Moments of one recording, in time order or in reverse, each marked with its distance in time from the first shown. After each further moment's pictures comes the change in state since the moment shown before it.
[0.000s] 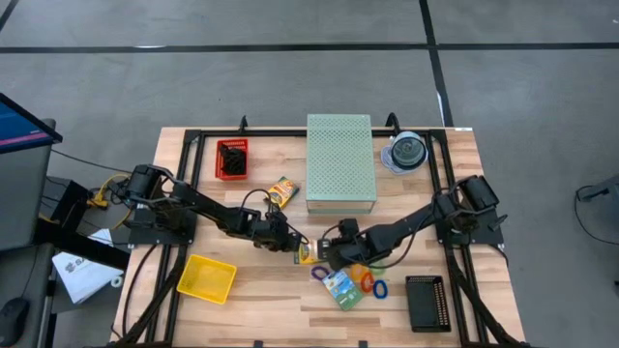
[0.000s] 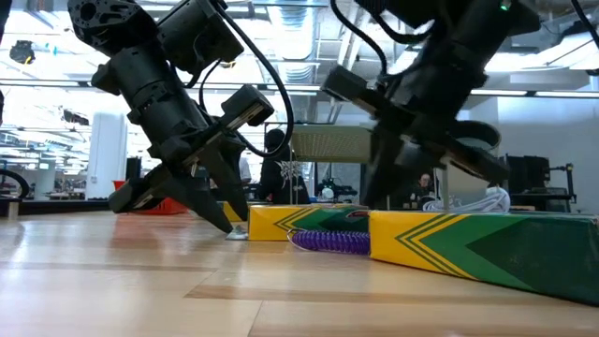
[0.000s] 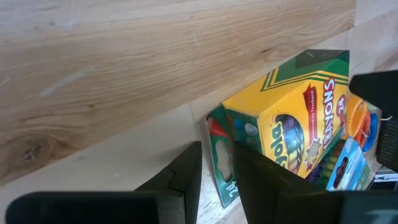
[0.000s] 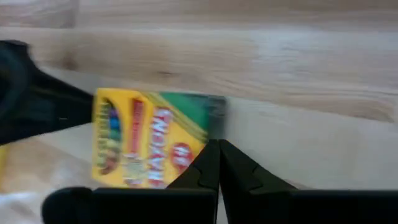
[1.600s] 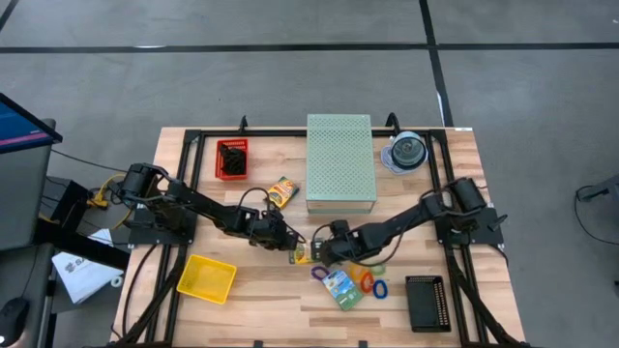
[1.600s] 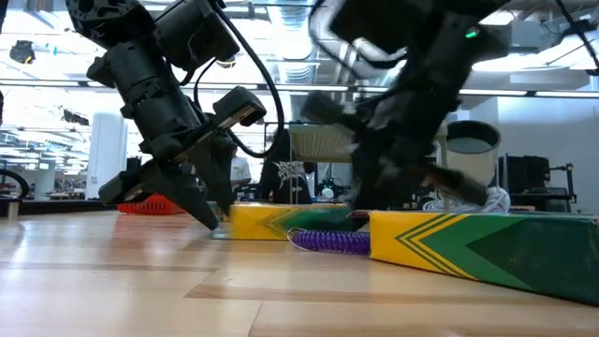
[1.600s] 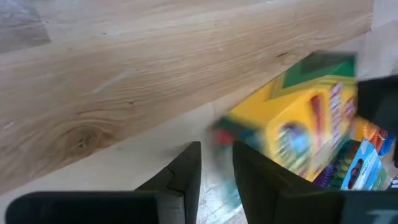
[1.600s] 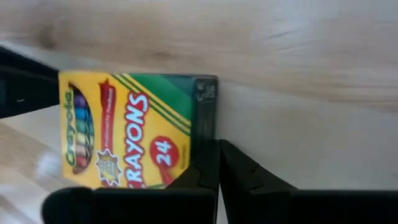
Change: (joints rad) left arm 0.002 -0.042 -0.001 -0.090 -0.011 0.004; right arm -0.054 0.087 0.030 0.088 -0.118 -0.061
